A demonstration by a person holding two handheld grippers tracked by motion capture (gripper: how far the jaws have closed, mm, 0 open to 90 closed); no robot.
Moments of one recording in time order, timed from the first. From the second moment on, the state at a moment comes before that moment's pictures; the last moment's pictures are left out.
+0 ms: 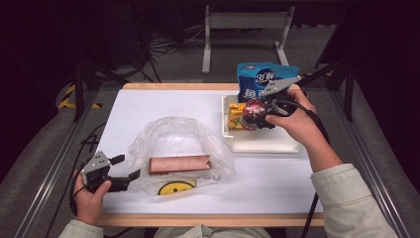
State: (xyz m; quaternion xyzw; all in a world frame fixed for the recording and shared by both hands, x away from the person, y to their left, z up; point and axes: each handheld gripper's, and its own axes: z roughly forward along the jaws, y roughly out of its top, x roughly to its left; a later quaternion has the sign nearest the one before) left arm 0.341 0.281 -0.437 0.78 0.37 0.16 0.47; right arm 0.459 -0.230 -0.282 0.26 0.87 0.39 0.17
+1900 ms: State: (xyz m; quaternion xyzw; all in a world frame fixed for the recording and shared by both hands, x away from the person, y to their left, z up) left arm 0.340 0.282 -0.437 0.78 0.37 0.16 0.47; right arm 0.499 -0.326 -0.332 0.34 0.86 0.32 0.19
